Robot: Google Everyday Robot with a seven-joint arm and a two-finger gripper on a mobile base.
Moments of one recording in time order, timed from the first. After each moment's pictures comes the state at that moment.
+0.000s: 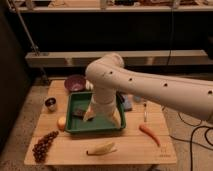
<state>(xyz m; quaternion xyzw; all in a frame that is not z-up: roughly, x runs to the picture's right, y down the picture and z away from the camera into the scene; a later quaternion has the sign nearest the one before) -0.026 0.136 0.591 -0.30 -0.28 -0.55 0.72</state>
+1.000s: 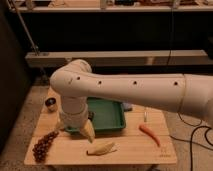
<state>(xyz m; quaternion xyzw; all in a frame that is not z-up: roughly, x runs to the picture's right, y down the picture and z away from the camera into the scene) -0.124 0.167 0.555 -0.32 -0.32 -0.52 0.73</state>
